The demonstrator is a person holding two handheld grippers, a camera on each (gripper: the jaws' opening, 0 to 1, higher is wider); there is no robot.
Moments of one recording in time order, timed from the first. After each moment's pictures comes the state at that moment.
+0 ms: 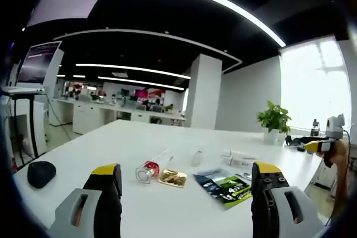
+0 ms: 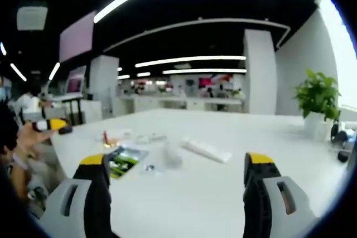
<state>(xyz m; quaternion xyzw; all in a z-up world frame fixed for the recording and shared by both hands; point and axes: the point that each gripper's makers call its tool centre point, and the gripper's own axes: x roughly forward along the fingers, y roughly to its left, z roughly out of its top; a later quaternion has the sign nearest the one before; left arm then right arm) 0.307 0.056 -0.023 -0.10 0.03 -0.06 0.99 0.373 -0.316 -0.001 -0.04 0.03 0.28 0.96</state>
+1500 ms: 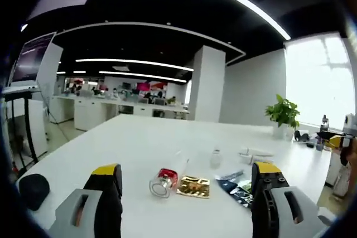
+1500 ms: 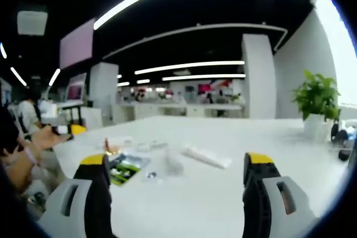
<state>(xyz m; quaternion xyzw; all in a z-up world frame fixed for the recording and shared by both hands) 0.386 0.096 -0.044 -0.10 0.06 -0.06 0.99 0.370 -0.315 0.012 -0.02 0.01 0.28 0.96</state>
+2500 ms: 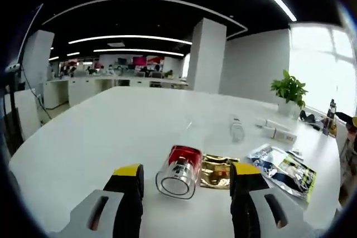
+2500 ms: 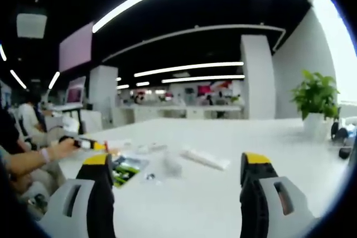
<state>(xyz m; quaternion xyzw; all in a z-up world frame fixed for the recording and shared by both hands) 0.451 0.105 -0.117 -0.10 0.17 -0.08 0.98 0.371 -0.321 0.014 -0.02 0.00 0.28 0.96</state>
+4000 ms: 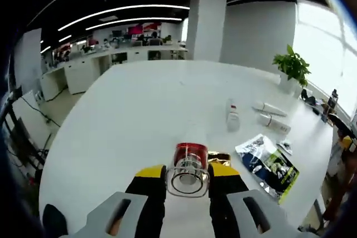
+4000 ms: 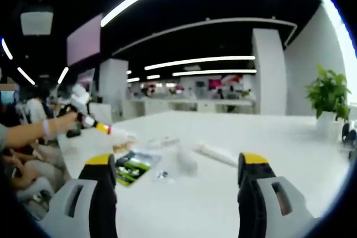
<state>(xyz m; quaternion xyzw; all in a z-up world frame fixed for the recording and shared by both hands) 0.428 0.104 -0.066 -0.05 0.33 -0.07 0.94 0.382 -0.285 0.000 -0.03 0.02 0.32 0.95</state>
